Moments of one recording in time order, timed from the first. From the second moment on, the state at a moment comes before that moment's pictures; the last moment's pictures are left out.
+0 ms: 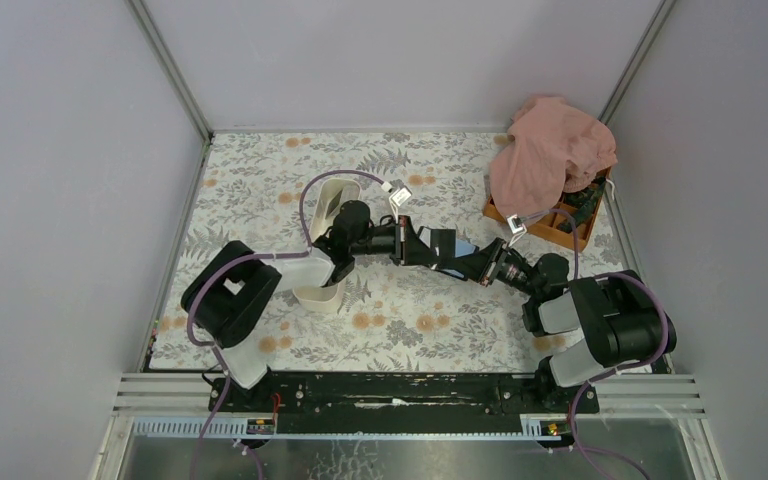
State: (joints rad) left arm -0.65 1.72 0.82 0.73 0.77 -0.80; right arm 0.18 1.53 0.16 1.46 -0.88 1.06
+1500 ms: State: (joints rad) left arm -0.52 1.74 1.00 0.64 1.12 -0.67; right arm 0.25 1.58 0.21 1.48 -0.96 1.07
